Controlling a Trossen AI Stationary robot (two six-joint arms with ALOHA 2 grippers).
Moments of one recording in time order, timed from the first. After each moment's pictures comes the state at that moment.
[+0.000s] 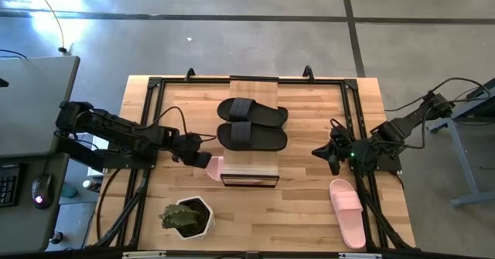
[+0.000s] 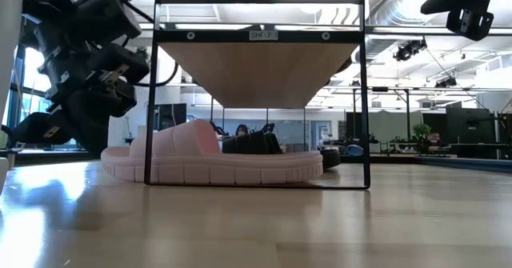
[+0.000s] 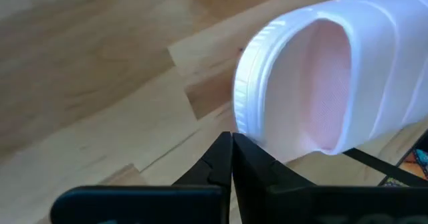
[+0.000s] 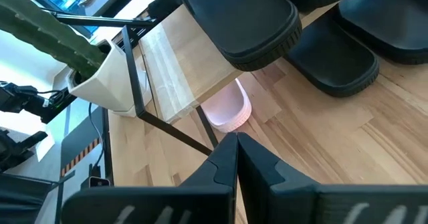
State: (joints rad) left arm 0.06 1.19 0.39 -0.21 0.18 -1.31; right arm 0.54 0.70 0.70 -0.62 0.50 0.96
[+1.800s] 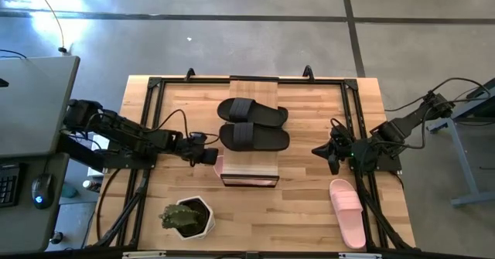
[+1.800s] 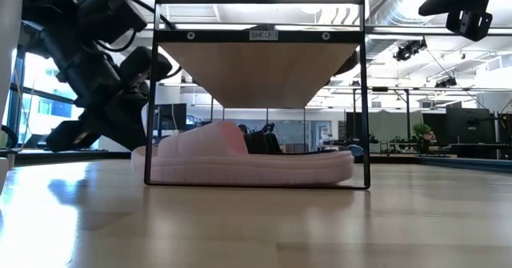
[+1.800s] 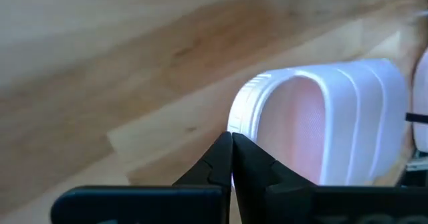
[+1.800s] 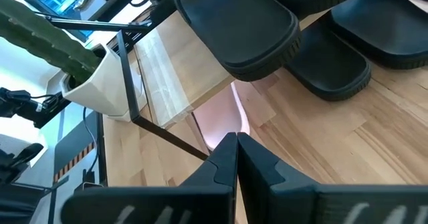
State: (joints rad) left arm 0.01 1.30 0.39 0.03 -0.05 -1.39; right arm 0.54 0.70 0.70 -0.62 0.52 0.96
